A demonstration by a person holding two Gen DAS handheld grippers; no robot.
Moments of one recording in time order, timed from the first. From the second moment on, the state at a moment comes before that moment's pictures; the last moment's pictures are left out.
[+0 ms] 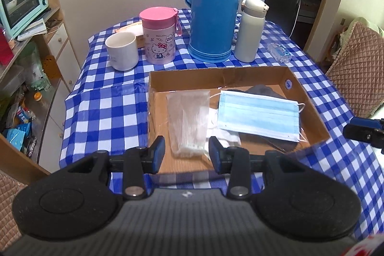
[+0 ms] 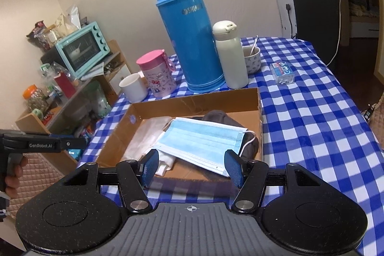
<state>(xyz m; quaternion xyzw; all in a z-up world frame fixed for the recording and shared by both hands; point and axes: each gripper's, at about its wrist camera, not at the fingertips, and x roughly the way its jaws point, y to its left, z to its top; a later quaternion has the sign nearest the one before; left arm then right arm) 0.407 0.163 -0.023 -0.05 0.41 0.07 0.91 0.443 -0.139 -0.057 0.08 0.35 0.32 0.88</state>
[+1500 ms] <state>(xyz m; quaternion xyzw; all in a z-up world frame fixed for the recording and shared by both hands) 0.215 0.101 -0.069 -0.09 0.49 0.06 0.87 0.281 -0.184 -0.092 0.08 0.44 0.29 0.84</state>
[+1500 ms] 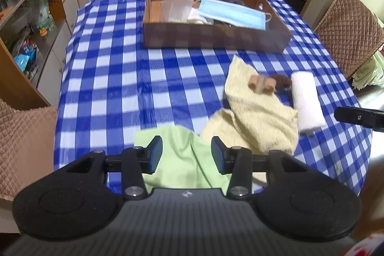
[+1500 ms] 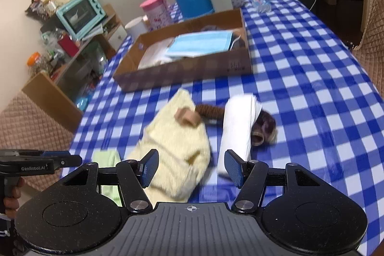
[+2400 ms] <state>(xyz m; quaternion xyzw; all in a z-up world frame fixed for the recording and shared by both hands) 0.212 0.080 -0.149 -0.05 0.56 0.06 0.83 0.265 -0.187 -0.131 0.07 0.50 0.27 0.82</state>
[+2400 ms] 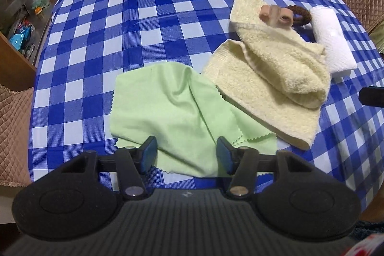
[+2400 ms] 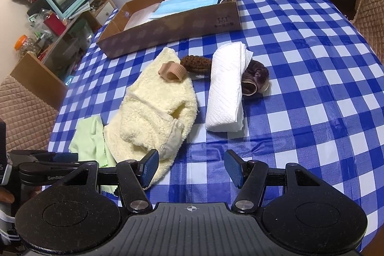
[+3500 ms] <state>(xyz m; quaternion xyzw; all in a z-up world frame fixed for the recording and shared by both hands) 0.215 0.088 -0.130 -0.02 0.50 0.06 0.86 0.282 -0.186 -0.132 0.08 0.49 0.26 0.83</state>
